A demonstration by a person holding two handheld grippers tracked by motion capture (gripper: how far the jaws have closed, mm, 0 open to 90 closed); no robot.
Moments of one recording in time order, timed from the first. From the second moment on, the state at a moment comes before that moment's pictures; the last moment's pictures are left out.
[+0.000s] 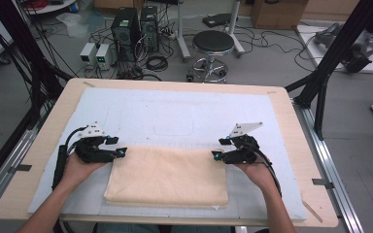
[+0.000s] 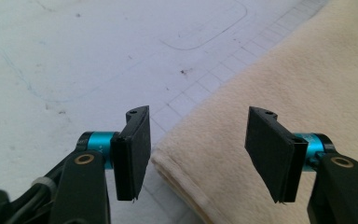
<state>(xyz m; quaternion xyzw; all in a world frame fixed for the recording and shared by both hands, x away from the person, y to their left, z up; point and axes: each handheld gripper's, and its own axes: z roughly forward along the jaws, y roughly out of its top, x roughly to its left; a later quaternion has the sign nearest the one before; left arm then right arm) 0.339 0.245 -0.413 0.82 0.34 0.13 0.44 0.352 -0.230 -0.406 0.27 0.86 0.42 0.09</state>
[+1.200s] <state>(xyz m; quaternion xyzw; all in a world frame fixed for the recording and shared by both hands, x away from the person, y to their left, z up) 0.381 0.237 -0.395 0.80 0.38 0.15 0.44 0.385 -0.221 -0.386 0.27 0.87 0.40 0.10</state>
